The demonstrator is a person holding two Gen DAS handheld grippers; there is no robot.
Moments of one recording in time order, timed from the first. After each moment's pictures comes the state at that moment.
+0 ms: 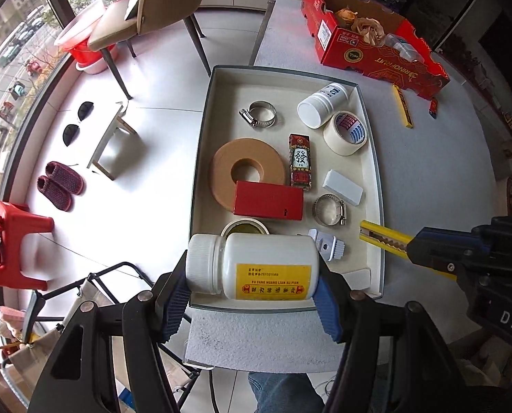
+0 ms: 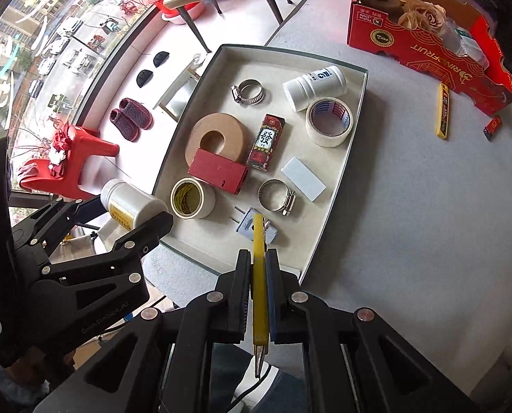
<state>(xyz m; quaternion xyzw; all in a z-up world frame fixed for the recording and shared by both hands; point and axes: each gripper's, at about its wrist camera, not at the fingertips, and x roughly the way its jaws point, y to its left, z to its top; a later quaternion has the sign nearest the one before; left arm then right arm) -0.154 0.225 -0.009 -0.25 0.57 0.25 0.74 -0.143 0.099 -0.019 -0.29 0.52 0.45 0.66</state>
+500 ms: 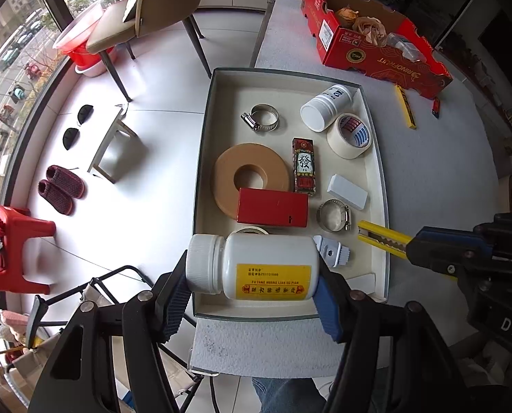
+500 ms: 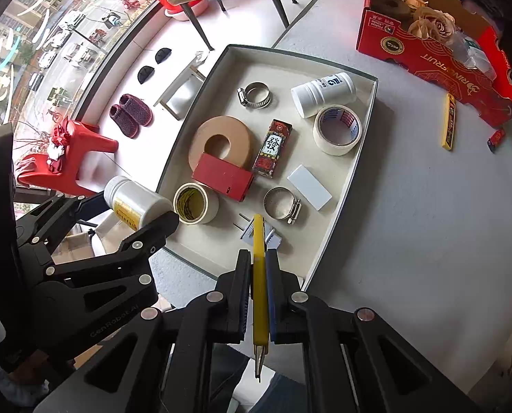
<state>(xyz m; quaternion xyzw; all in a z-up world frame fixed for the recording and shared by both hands) -0.149 0.230 -0.011 -0.24 0.57 0.25 0.74 -0.142 0.109 -0.018 -0.30 0.52 0.45 0.66</state>
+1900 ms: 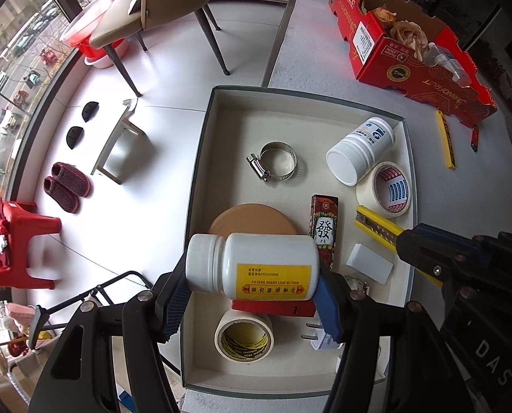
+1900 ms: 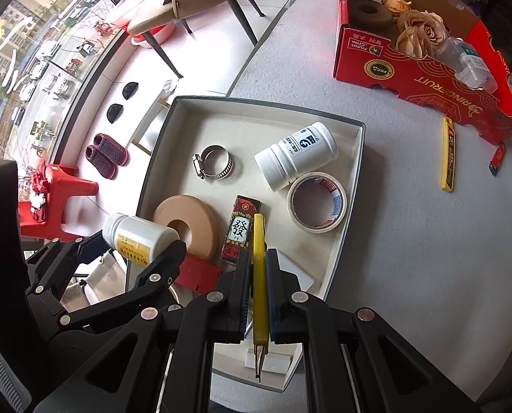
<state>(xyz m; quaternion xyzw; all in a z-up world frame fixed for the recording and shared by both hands) -0.081 0.276 -0.046 -0.25 0.59 0.28 0.71 -0.085 0.171 -0.028 -0.26 0.52 0.41 0.70</state>
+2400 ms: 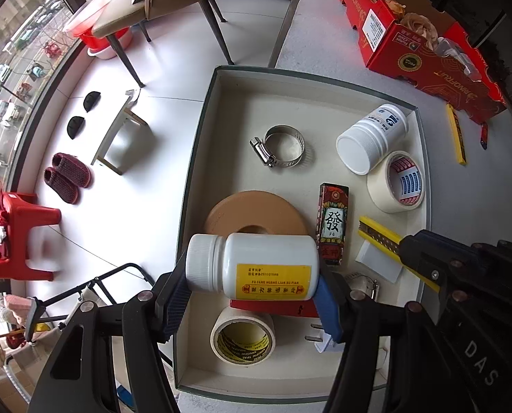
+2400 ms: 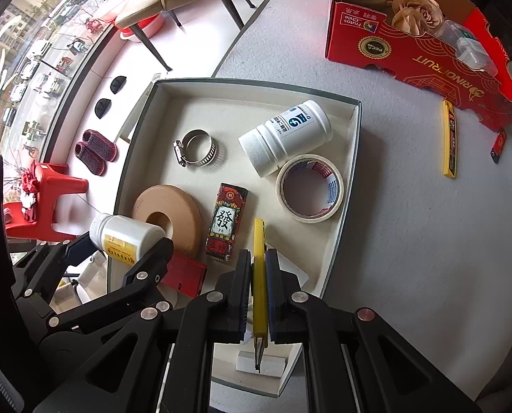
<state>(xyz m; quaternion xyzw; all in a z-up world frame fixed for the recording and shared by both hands) -0.082 0.275 -0.062 -0.26 0.60 0.29 0.70 -0.082 0.172 -0.048 -0.27 0.52 0.40 0.70</state>
